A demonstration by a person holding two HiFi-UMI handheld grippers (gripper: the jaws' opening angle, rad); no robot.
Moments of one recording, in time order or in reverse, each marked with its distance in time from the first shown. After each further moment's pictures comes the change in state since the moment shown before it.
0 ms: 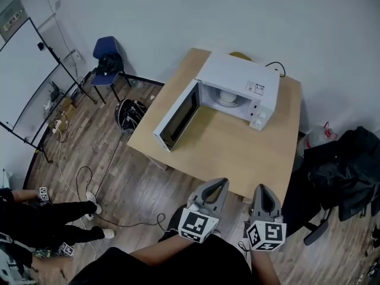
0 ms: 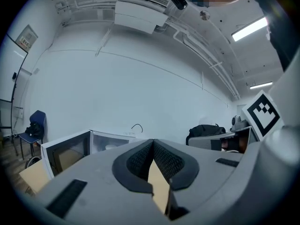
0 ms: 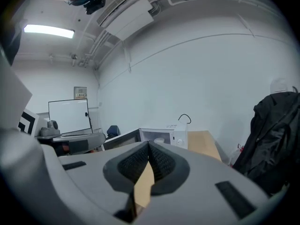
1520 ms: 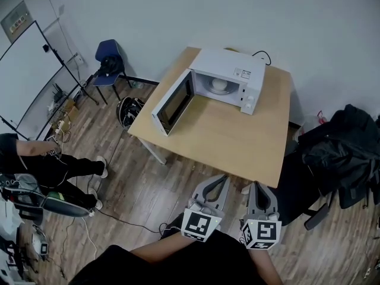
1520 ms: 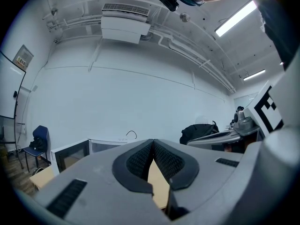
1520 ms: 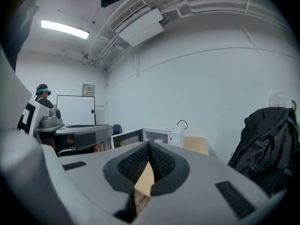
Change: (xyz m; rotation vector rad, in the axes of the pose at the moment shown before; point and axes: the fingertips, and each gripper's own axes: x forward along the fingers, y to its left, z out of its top) left arm -0.063 -0.107 -0.001 0.129 -0.069 0.020; right arm -0.116 0.005 -0.023 -0.105 -0.050 0.016
